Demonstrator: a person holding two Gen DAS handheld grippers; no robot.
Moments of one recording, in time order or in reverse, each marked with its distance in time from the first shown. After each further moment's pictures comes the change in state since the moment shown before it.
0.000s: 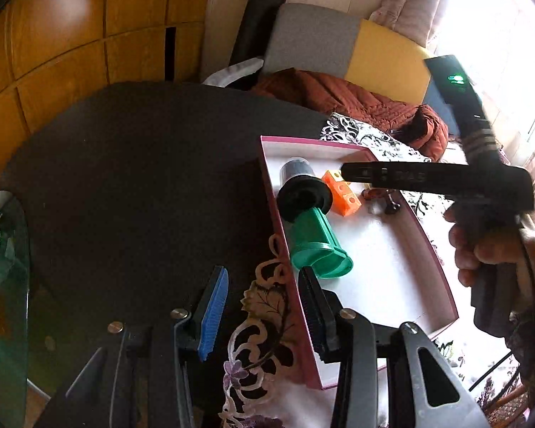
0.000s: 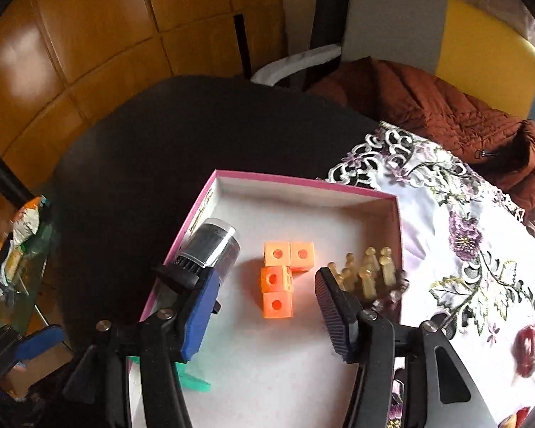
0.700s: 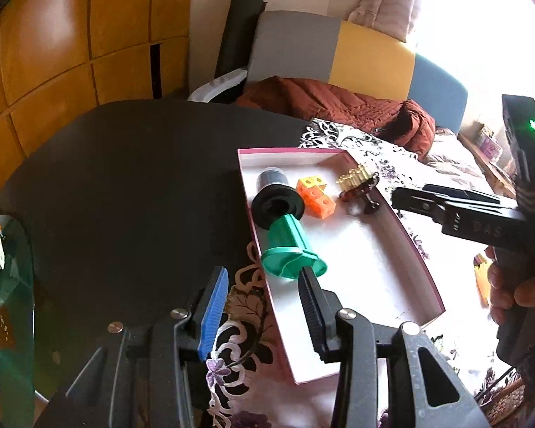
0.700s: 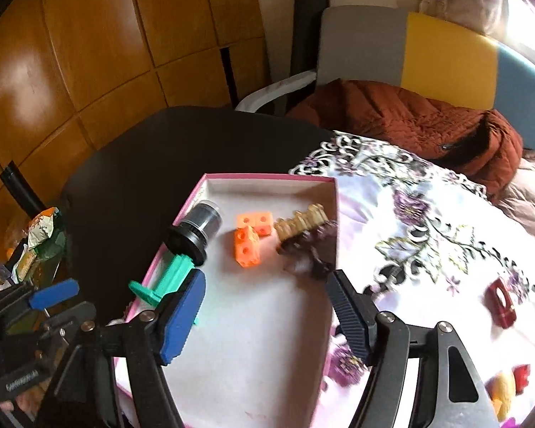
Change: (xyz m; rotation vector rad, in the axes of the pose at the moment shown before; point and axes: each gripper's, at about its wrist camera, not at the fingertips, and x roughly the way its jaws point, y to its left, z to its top) left arm -0.016 -0.027 0.000 0.078 -0.036 -0.003; right arm -0.077 -0.029 -0.059 0.060 -0.124 -0.028
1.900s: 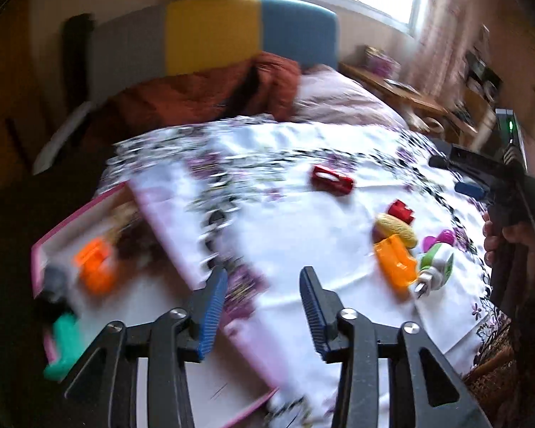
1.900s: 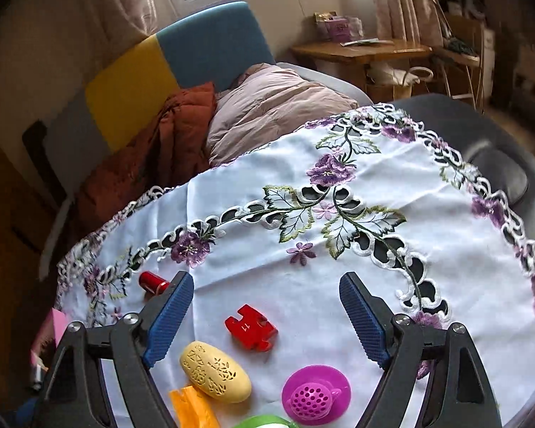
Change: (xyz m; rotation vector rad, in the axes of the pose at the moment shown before) left arm 0.055 -0.228 0.038 0.443 0.104 -0.300; right arm -0.145 -0.305 -0.135 0.870 -0.197 -0.508
